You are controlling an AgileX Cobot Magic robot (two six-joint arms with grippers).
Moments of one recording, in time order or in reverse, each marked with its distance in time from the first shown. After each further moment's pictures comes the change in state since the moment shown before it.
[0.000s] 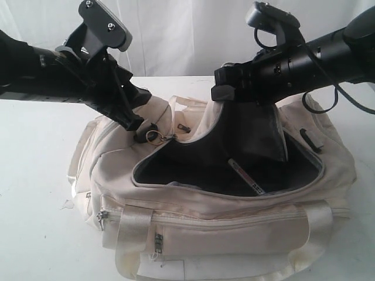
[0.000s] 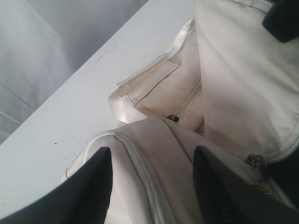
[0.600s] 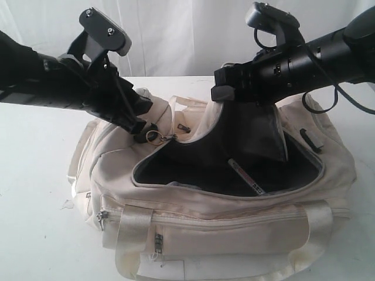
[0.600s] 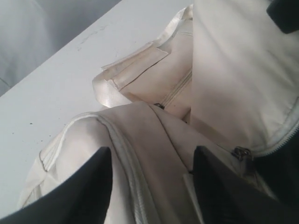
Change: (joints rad) left arm 0.011 0.026 0.000 -0.036 0.045 -0.057; right arm 0.000 0.000 0.000 0.000 0.002 -0.008
